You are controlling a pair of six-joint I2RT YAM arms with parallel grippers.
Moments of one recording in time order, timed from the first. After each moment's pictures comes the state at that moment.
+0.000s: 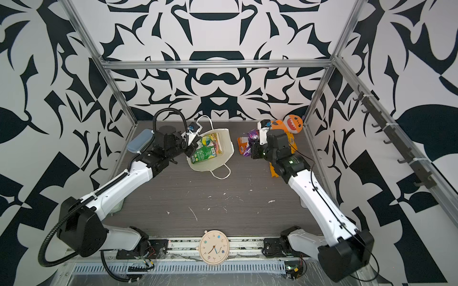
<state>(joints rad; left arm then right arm) -0.51 1.39 1.12 -0.09 0.17 0.35 0.33 1.22 1.16 -0.57 -0.08 0.29</state>
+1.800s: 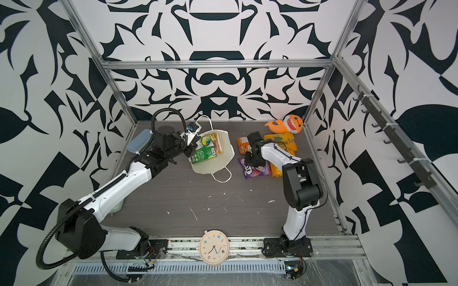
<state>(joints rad) -0.51 1.37 1.11 -0.09 0.17 0.35 0.31 1.84 1.28 -0.71 -0.04 0.46</state>
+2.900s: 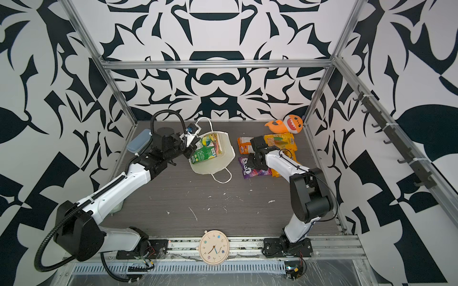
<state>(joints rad) -0.51 1.36 1.09 -0.08 0.18 0.35 0.31 1.66 1.10 -0.59 0.01 0.57</state>
